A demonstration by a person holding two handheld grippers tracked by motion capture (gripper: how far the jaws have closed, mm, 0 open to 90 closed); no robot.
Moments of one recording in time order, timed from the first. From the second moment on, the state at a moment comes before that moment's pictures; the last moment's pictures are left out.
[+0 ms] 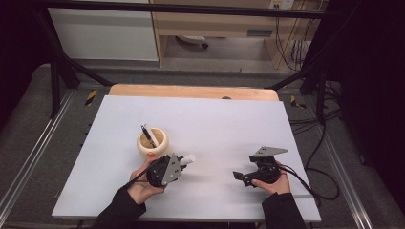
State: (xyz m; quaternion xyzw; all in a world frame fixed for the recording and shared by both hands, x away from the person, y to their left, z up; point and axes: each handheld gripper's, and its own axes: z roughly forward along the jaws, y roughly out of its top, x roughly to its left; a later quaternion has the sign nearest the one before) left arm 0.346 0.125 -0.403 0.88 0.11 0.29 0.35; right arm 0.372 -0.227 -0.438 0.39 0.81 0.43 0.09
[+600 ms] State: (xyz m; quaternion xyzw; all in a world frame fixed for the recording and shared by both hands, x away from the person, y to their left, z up) left arm 0.354 0.152 -0.379 0.85 0.24 0.24 0.41; right arm 0.363 -0.249 -0.441 0.40 0.81 0.43 0.10
